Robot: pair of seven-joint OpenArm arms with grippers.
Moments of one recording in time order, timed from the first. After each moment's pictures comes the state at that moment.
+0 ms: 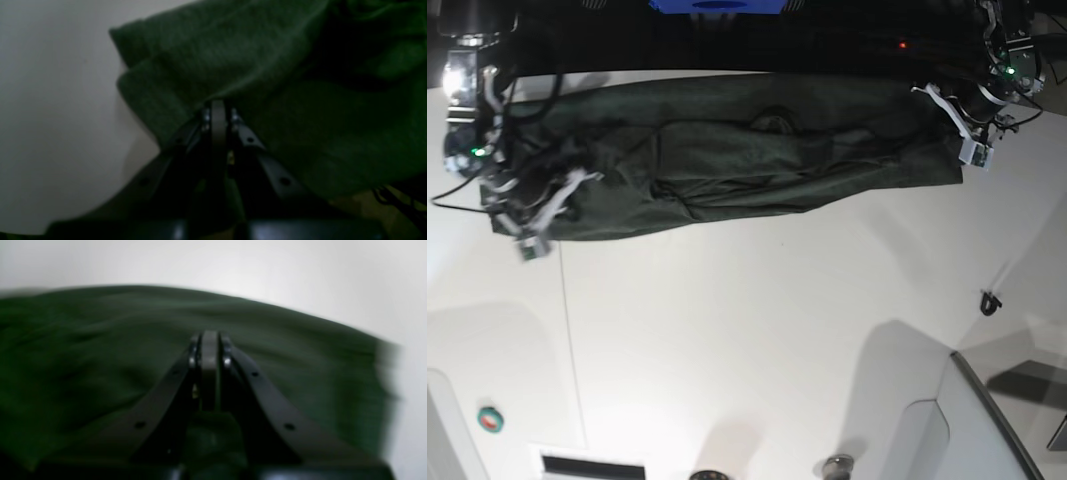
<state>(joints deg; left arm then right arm) 23.2 -17.0 -26.3 78.4 -3.2 -36.3 20.0 -10.0 10.6 5.4 87.1 13.8 22.8 -40.6</state>
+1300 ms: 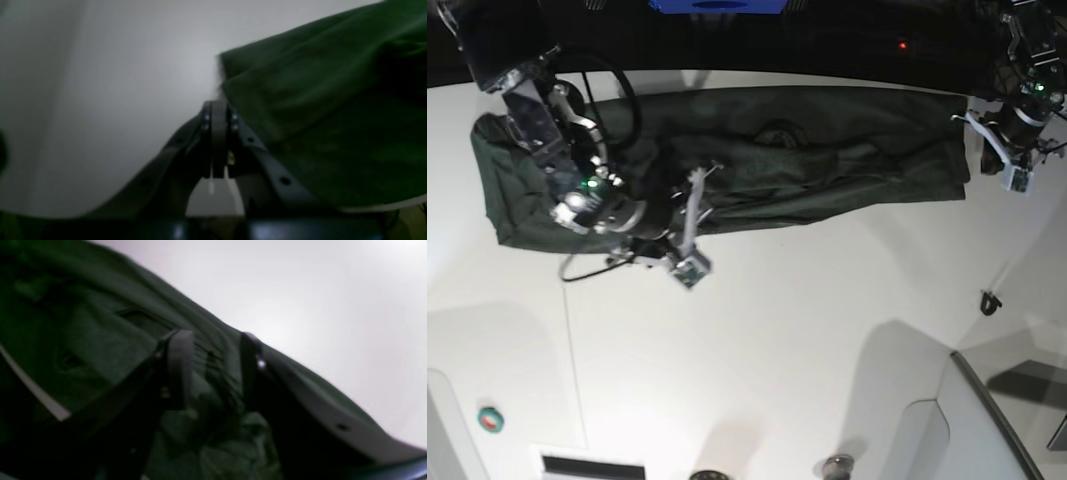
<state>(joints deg) 21.8 -17.5 -34.7 85.3 2.4 -37.8 20.8 3.3 11.7 -28.5 90.6 13.4 16.2 -47.2</state>
